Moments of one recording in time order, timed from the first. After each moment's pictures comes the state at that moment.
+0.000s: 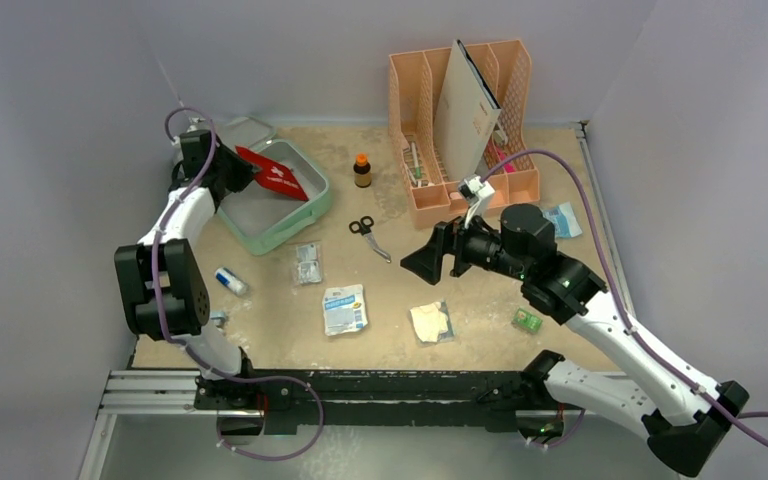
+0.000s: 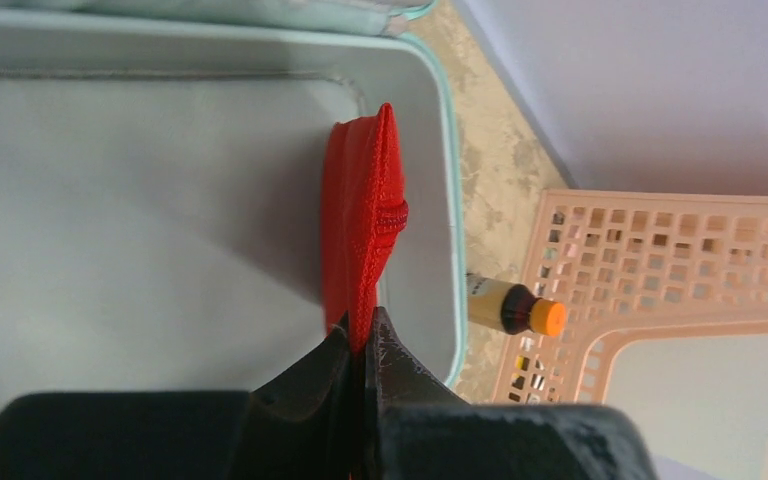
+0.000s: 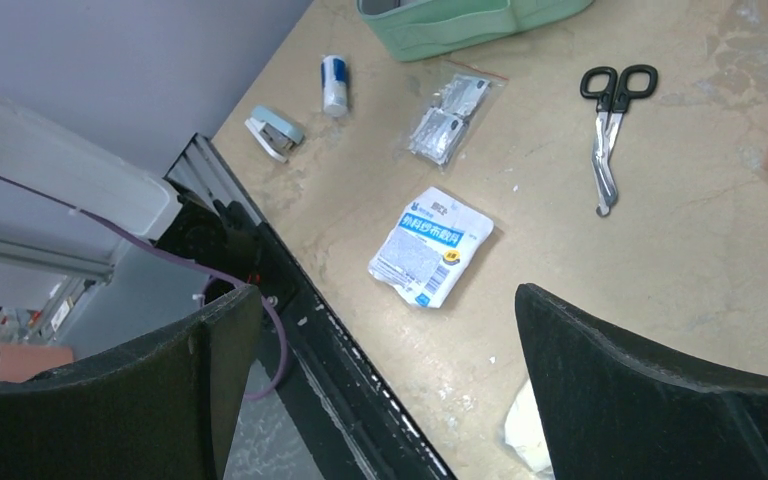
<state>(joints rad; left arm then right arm) 0.16 1.65 1.21 -0.13 0.21 -0.83 0.70 0.90 0.95 -0.38 -0.31 0.47</state>
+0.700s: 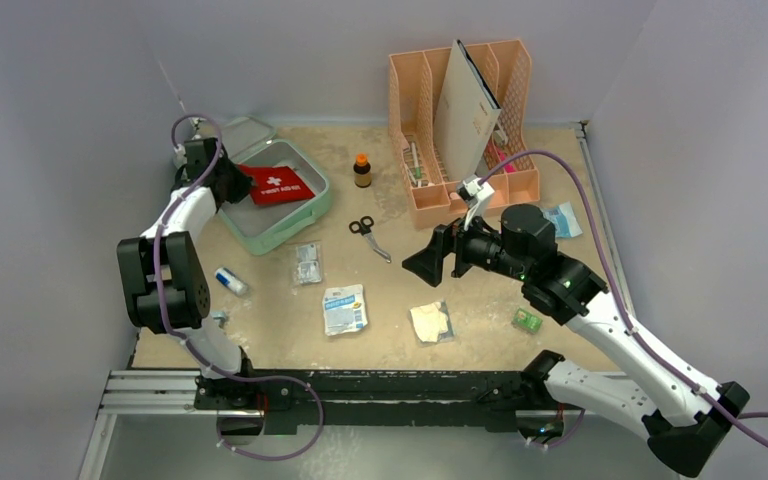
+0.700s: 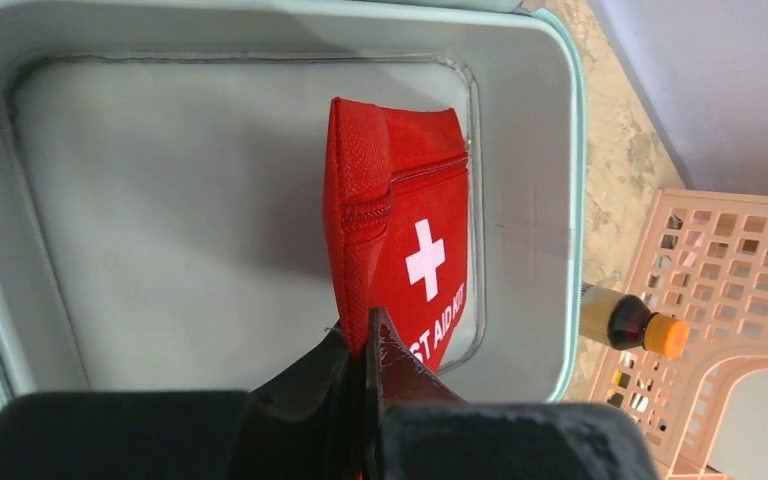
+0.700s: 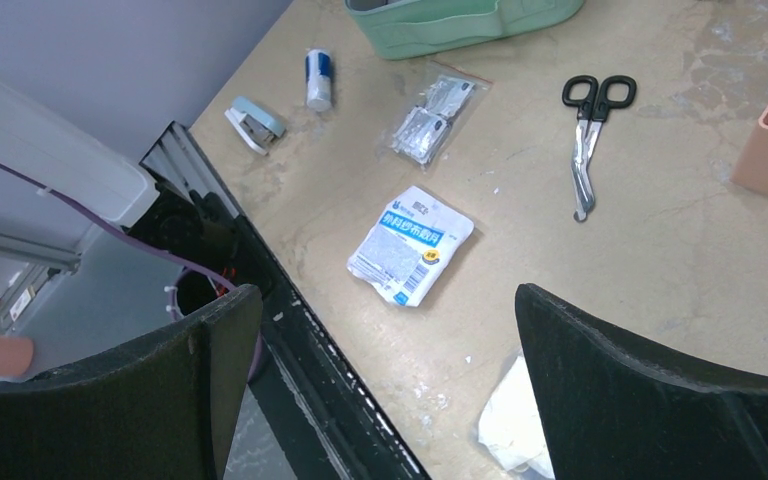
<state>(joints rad) 0.16 1.70 1.19 -0.21 0.13 -0.72 0.70 0.89 0.95 -0.39 -0.30 0.40</state>
